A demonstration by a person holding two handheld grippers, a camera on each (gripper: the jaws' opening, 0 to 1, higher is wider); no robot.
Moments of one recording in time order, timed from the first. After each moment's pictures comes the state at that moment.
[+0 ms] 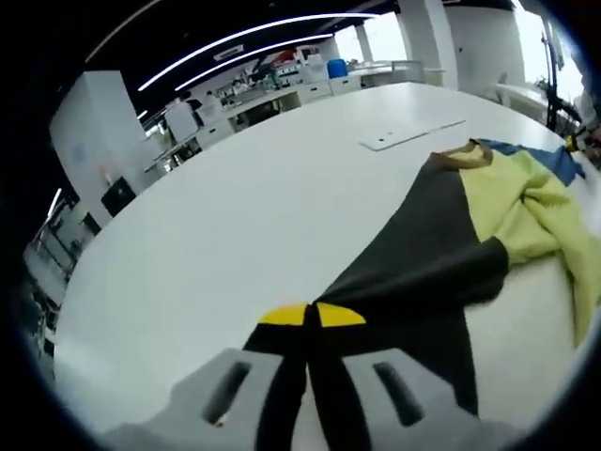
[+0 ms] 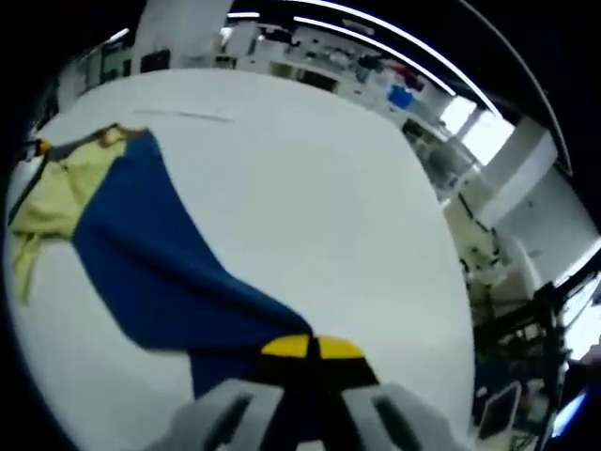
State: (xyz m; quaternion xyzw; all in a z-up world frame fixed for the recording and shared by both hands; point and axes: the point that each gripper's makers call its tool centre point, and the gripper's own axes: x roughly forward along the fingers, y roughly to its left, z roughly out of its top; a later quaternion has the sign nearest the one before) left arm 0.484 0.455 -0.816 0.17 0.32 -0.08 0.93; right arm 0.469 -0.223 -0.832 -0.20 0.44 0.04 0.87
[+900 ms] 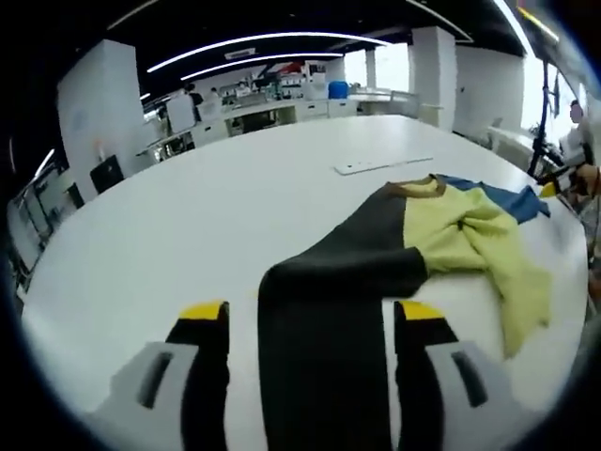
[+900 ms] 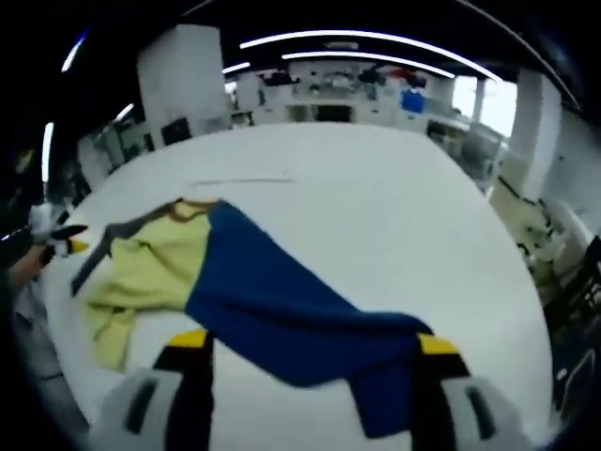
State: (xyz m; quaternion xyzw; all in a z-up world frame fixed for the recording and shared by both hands) left arm 0.413 0.420 -0.788 0.07 0.29 -0.12 0.95; right arm 0.440 -0.101 -0.796 -0.03 0.39 0.17 0.91
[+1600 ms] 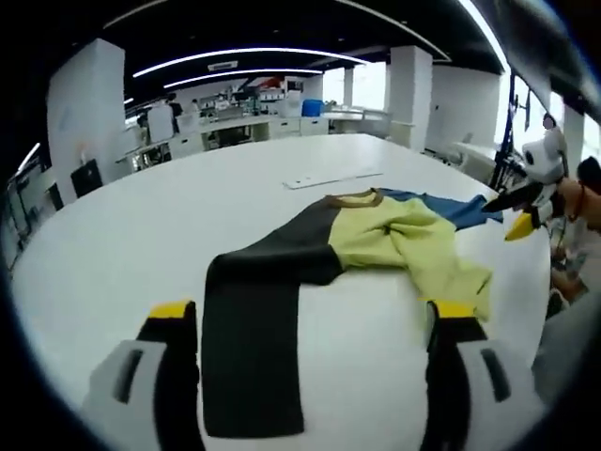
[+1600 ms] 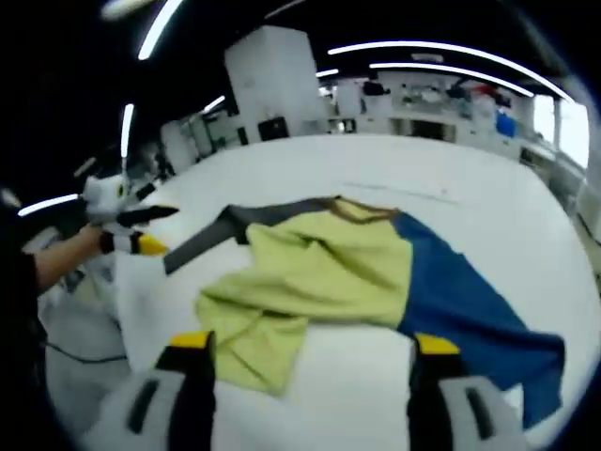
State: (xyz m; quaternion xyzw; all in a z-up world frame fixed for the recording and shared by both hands) left arm 0.349 0.359 -0.762 0.04 0.26 -0.18 0.95; right arm 0.356 0.090 -0.782 -0.03 0.36 0.37 0.86
